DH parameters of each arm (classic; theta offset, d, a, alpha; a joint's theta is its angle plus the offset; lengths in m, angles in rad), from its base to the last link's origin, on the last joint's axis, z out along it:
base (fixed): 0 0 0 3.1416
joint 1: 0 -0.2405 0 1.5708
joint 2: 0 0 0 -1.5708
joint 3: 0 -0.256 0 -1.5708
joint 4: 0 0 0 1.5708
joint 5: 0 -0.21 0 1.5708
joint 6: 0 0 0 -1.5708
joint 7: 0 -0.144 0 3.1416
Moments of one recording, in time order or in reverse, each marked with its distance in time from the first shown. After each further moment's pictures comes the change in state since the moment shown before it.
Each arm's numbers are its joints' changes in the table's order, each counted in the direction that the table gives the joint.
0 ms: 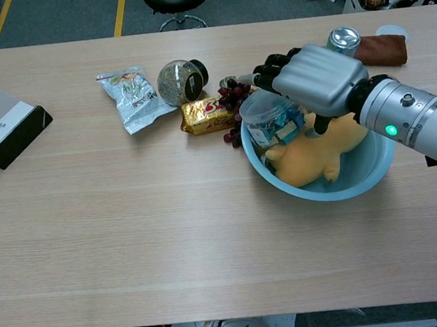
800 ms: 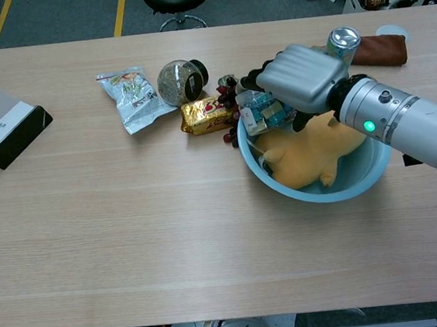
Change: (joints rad) left arm -0.006 0.009 0.004 0.010 0.014 0.000 0.007; right arm -0.005 -0.051 -0.057 -0.062 0.006 -0.048 -0.092
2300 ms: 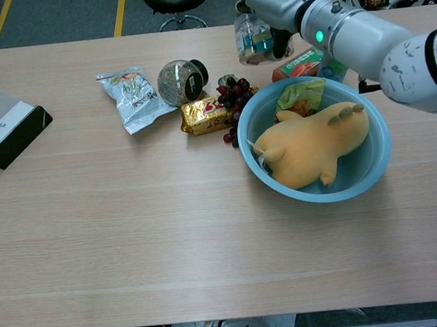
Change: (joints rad) left arm -0.018 0.029 -0.001 0.043 0.010 0.022 -0.024; right arm -0.259 -0.073 -0.180 -0.291 -0.498 -0.125 0.091
